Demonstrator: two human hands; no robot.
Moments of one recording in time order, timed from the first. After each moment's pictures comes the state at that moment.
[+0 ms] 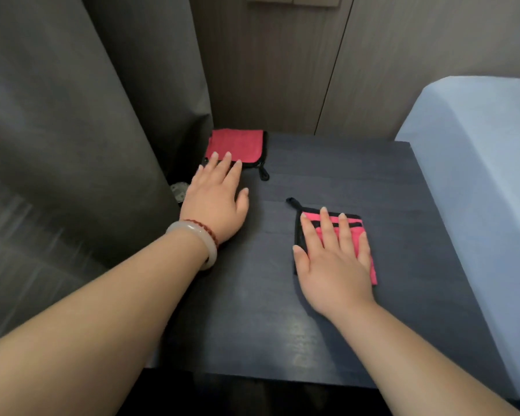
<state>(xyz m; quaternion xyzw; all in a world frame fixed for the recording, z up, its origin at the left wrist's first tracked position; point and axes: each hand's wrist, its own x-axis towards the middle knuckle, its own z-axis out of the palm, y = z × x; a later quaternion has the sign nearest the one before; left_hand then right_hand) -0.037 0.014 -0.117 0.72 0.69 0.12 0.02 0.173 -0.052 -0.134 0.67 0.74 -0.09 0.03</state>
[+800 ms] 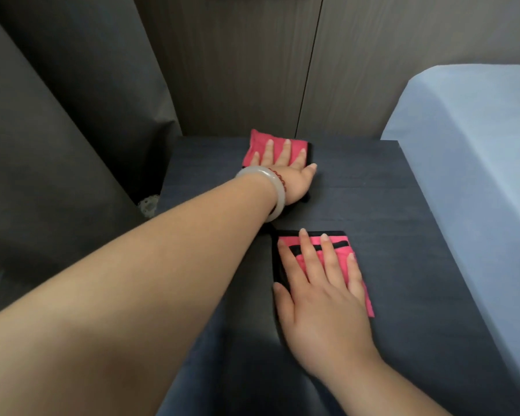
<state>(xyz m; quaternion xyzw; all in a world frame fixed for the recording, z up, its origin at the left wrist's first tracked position) 0.090 0.141 -0.113 0.73 0.64 -0.06 0.22 0.182 -0.056 -0.150 0.65 0.76 -0.06 -0.06</state>
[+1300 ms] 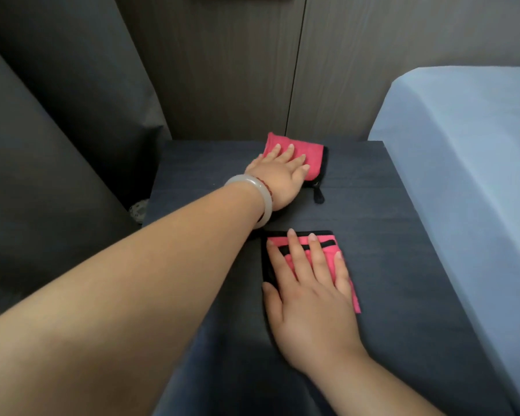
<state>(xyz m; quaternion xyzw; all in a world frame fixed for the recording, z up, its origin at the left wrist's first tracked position) 0.091 0.142 -0.112 0.79 0.57 -0.02 0.20 0.183 -0.057 -0.150 0.65 0.75 -0.06 -0.07</state>
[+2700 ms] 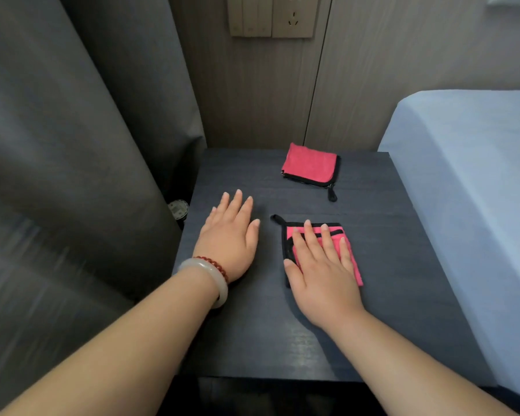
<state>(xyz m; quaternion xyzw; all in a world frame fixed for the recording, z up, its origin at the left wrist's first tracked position) 0.001 -0.019 -0.113 0.71 0.68 0.08 0.14 0.184 -0.062 -0.137 0.62 0.78 -0.10 -0.07</state>
